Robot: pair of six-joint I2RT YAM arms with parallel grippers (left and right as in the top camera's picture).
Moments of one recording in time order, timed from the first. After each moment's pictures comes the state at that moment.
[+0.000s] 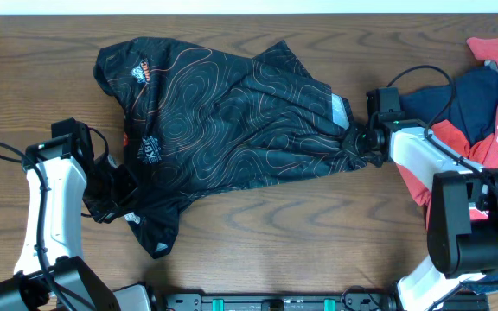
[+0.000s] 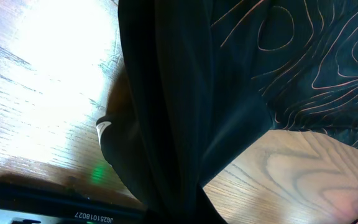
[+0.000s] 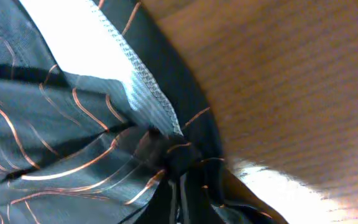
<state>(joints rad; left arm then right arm) 0.32 1.46 1.02 -1.25 0.26 -0.33 0.10 1.83 1.00 -0.43 -0.13 0.63</state>
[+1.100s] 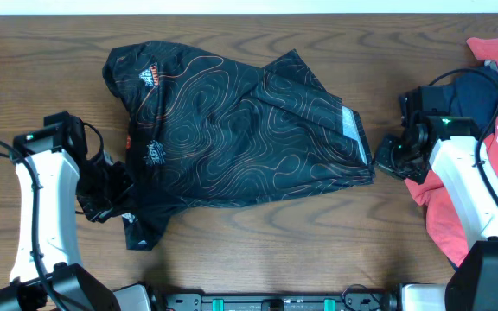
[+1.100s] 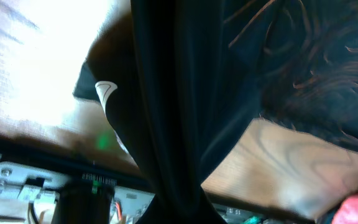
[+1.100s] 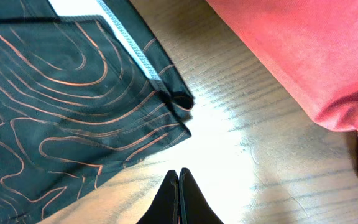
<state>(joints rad) 0.32 1.46 1.15 -1.45 0.28 -0.30 -0.01 1.54 1.09 -0.98 -0.07 0.48</state>
